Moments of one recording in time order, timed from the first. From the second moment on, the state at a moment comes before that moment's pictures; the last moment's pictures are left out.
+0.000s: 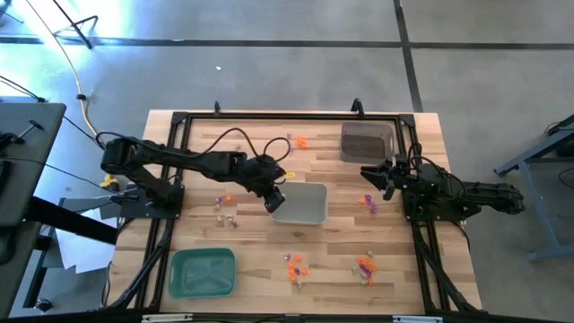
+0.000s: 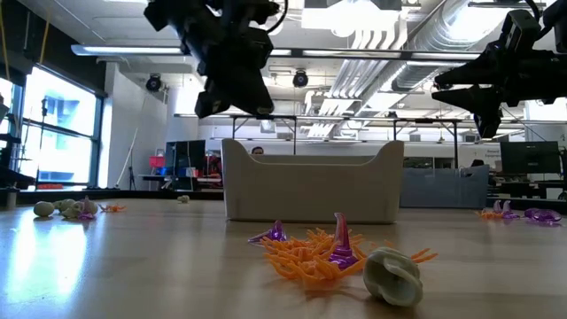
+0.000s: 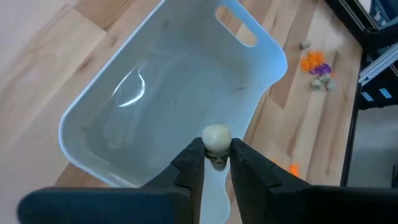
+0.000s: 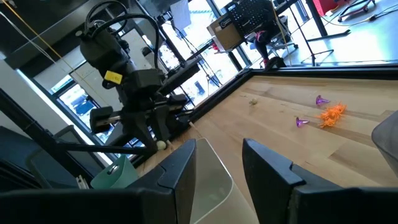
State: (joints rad) left arm 0.03 1.57 1.07 -0.35 0.14 -0.63; right arm -0.08 0.02 0.02 0.02 0.18 0.60
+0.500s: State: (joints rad) left arm 0.03 1.53 1.07 -0.43 -0.02 -0.54; right arm -0.08 0.02 0.02 0.02 0.18 0.60
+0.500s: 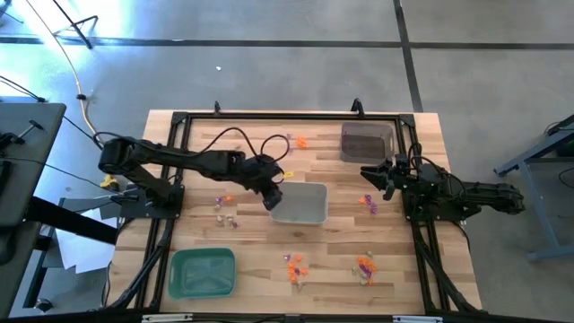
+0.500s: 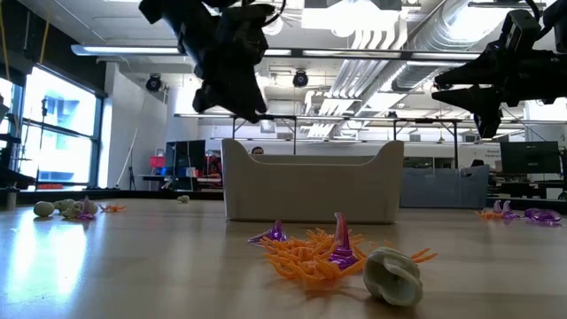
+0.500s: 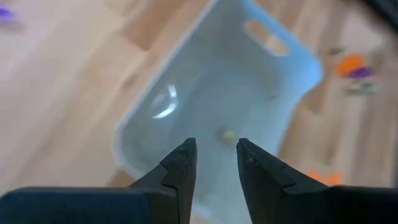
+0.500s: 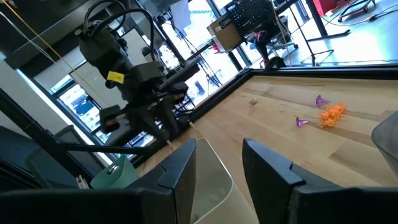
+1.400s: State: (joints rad) left arm 0.55 1.57 1.06 -0.81 -0.21 -0.23; right arm -0.08 0.02 0.02 0.02 0.18 0.60
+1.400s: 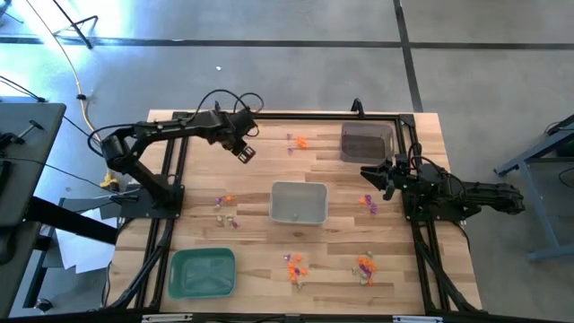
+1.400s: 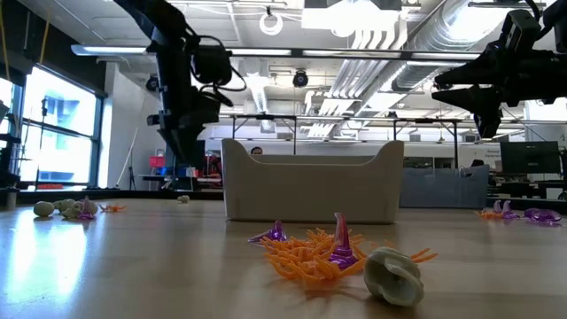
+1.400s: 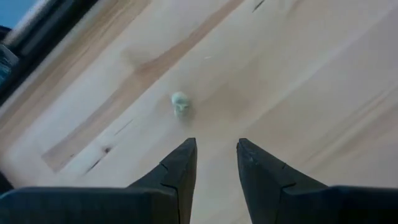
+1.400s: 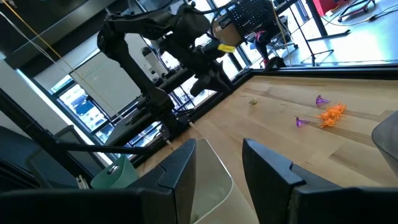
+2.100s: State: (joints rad) left arm 0.62 1.74 1.06 -0.76 -0.19 0.04; right arm -0.08 0.02 0.02 0.02 0.18 0.60
